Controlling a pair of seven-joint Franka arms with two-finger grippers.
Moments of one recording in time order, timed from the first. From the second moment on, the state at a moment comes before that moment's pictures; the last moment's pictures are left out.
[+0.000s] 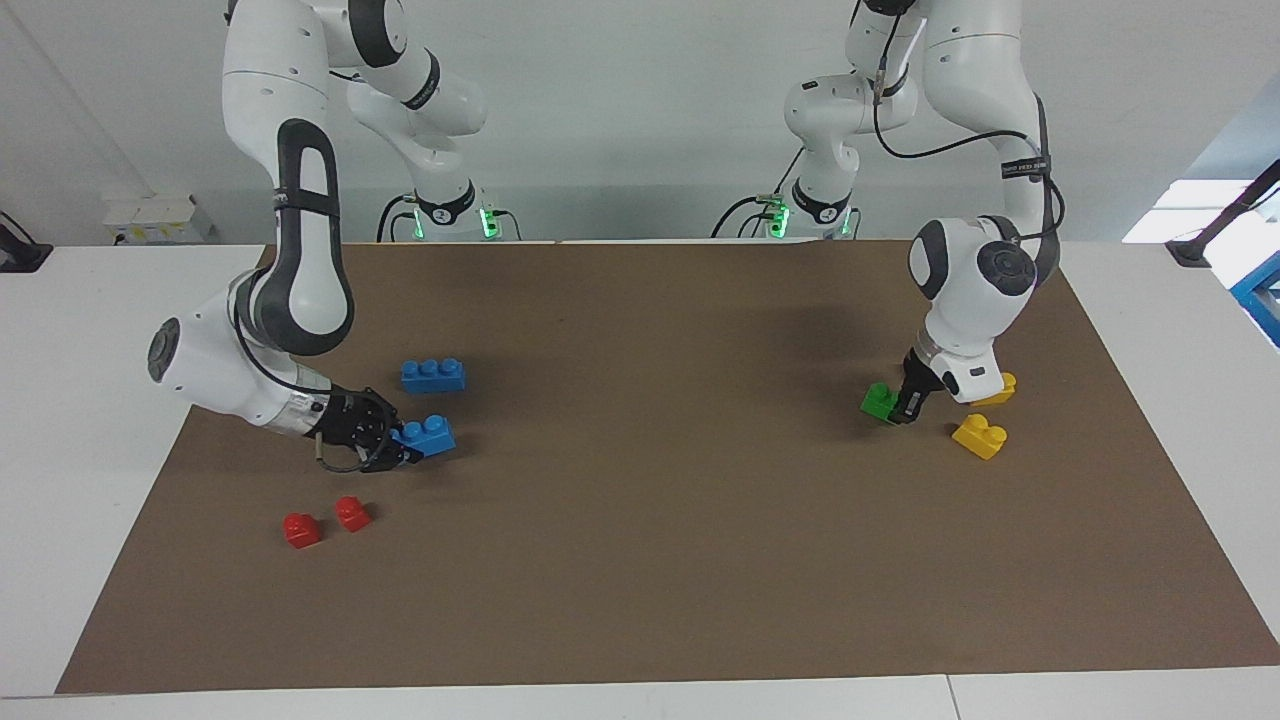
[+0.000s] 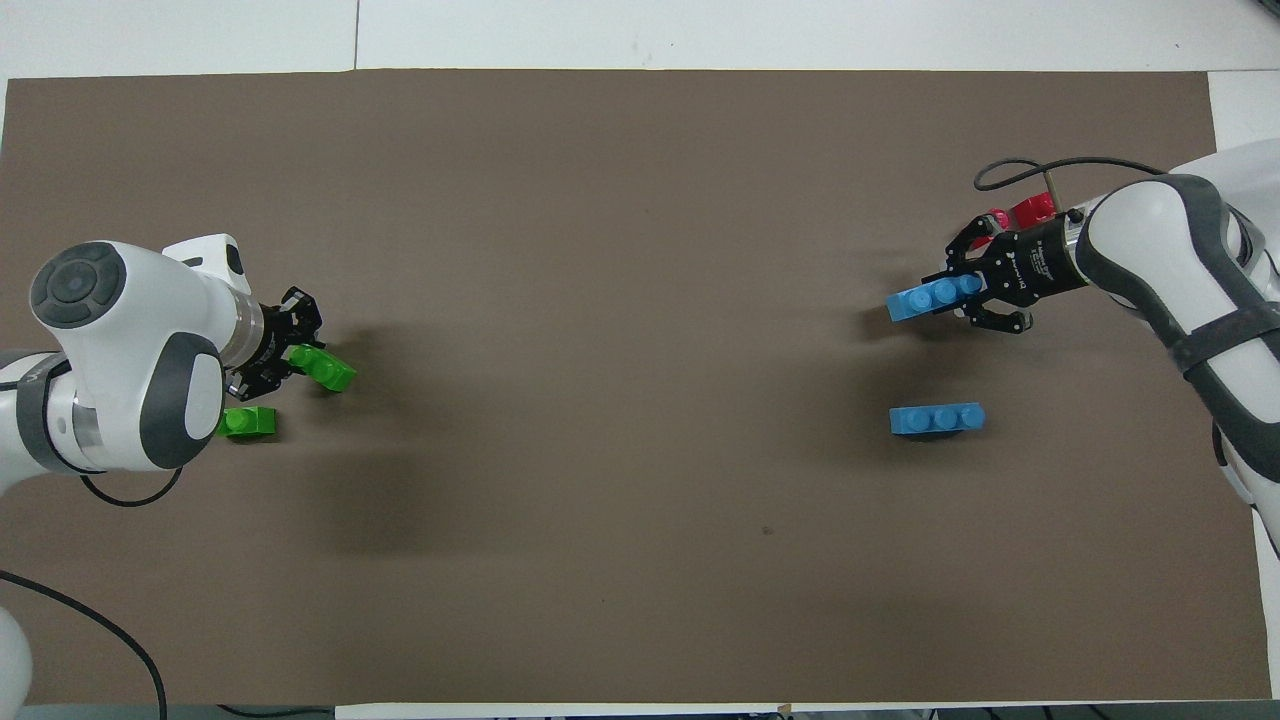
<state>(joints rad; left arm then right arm) 0.07 0.19 -0.15 -2.14 0.03 2.33 -1.02 -0.14 0.44 0.03 -1.78 0.57 2.01 0.83</state>
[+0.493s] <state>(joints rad) 0.08 0.20 -0.15 -2.14 0.03 2.33 -0.94 -0.14 0.47 0.03 -1.80 0.57 2.10 0.83</state>
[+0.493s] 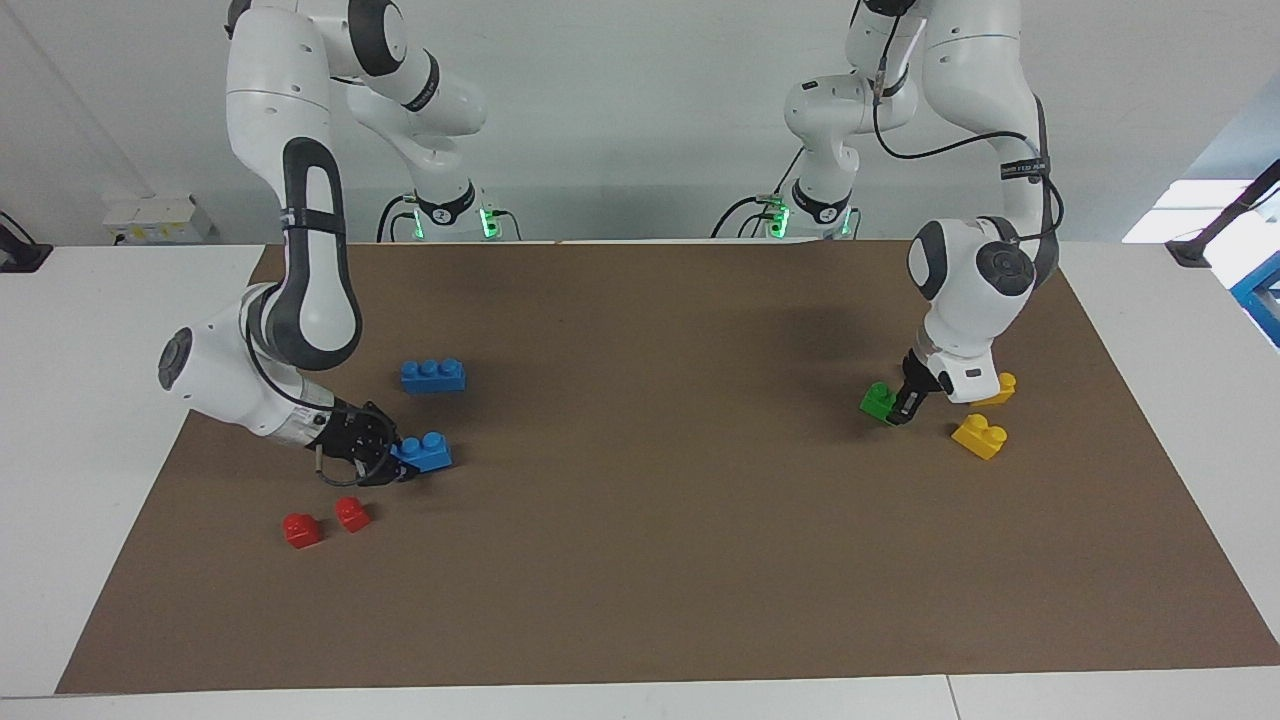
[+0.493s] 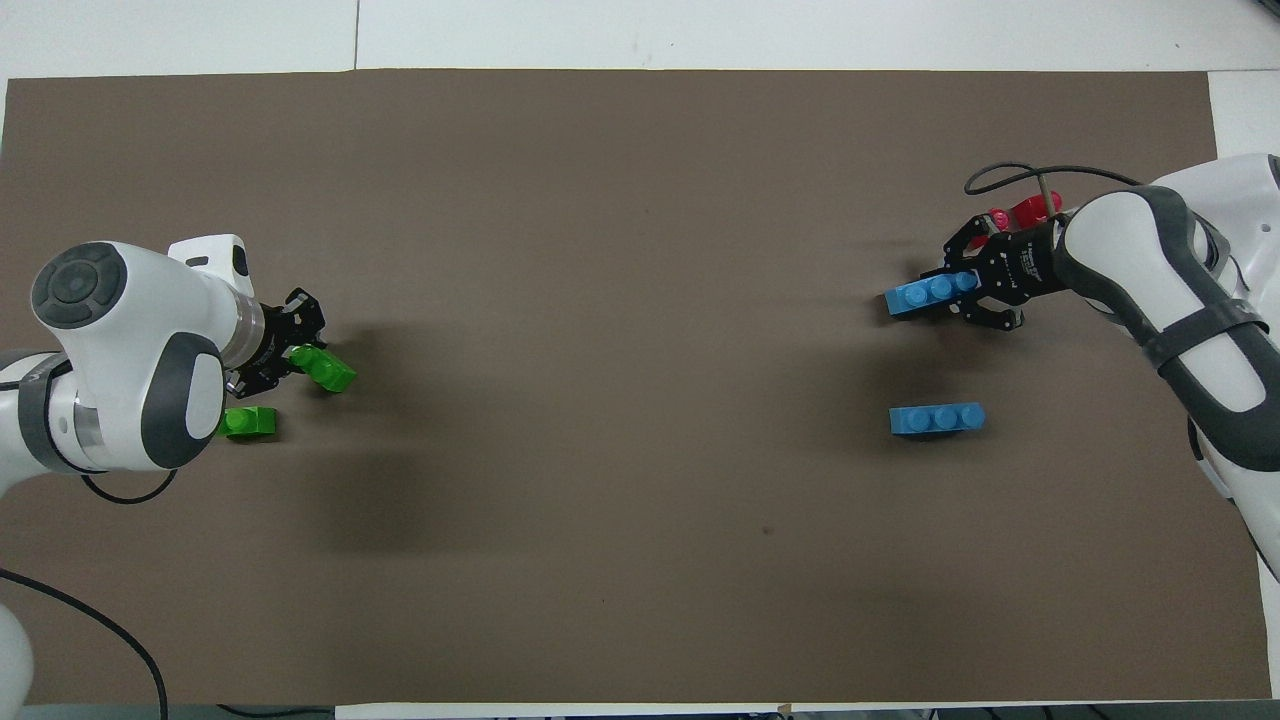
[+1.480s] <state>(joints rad) 0.11 0.16 -0.15 -1.95 0.03 2.08 -0.87 -0.08 0.44 0.04 -1.81 0.56 2.07 0.83</state>
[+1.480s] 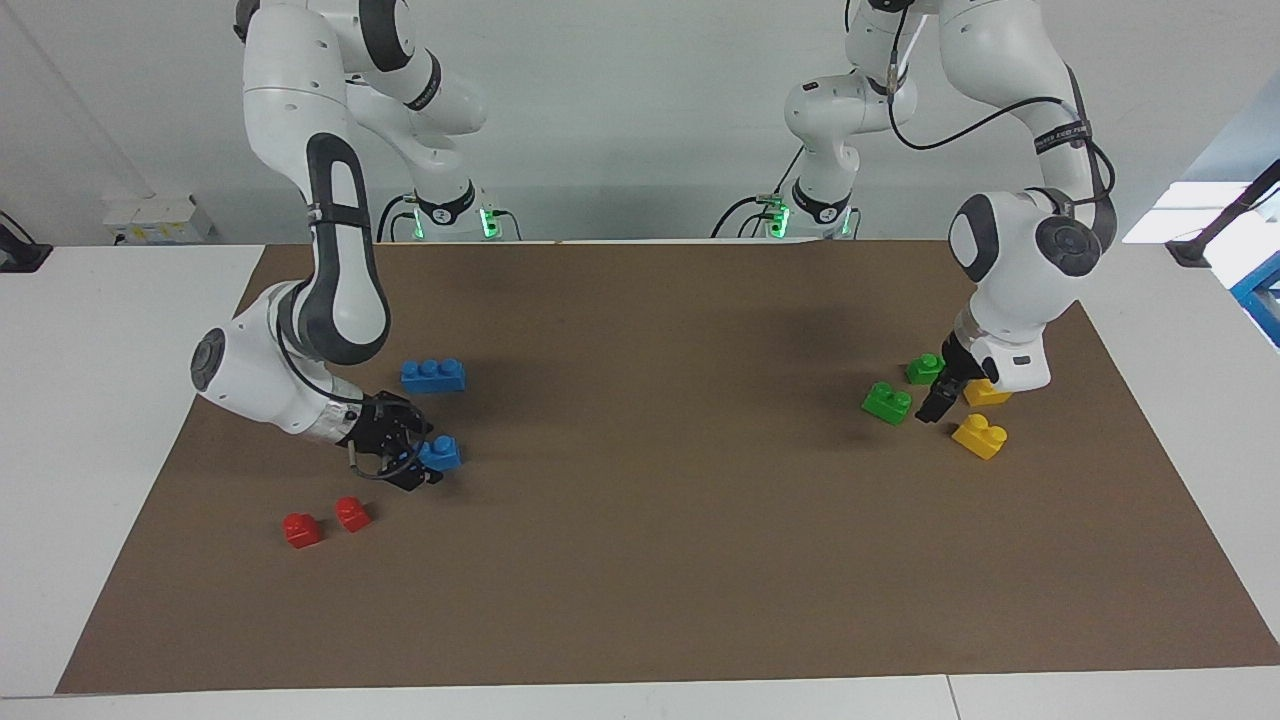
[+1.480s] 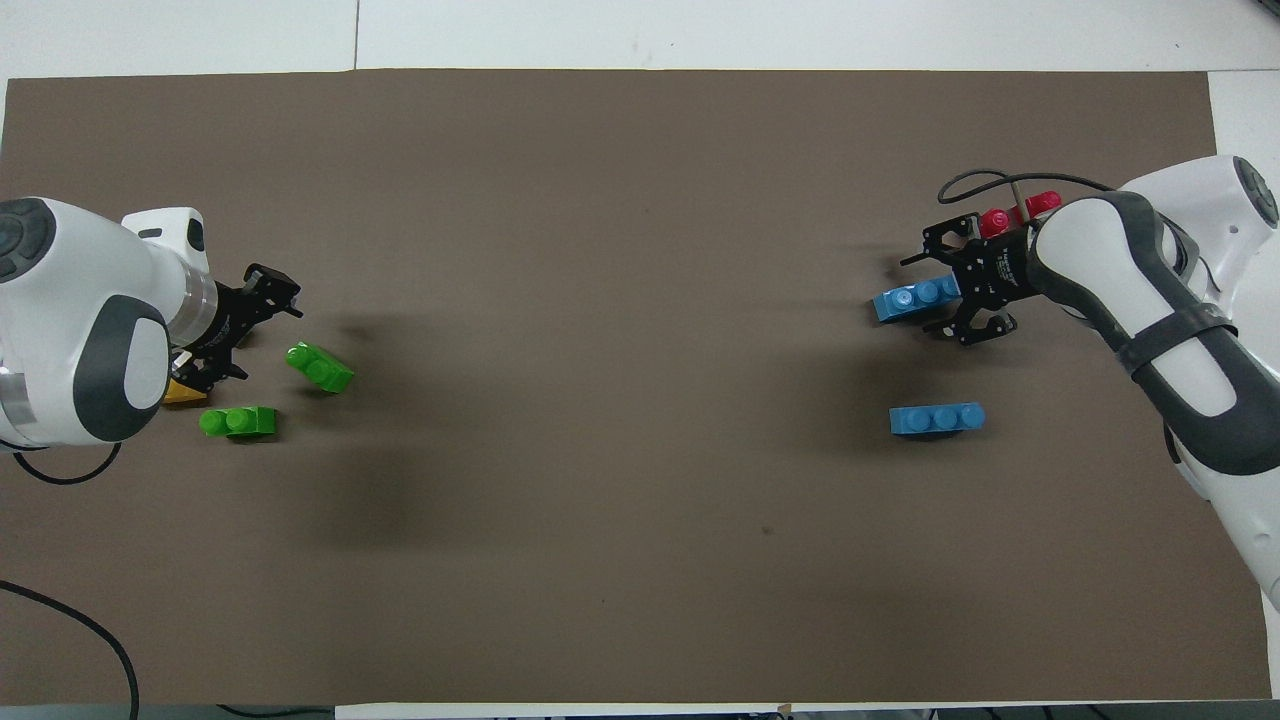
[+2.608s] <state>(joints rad) 0.11 -0.05 -0.16 -1.70 0.03 1.66 -0.32 0.03 0.28 0.04 -1.79 0.39 1.97 0.91</state>
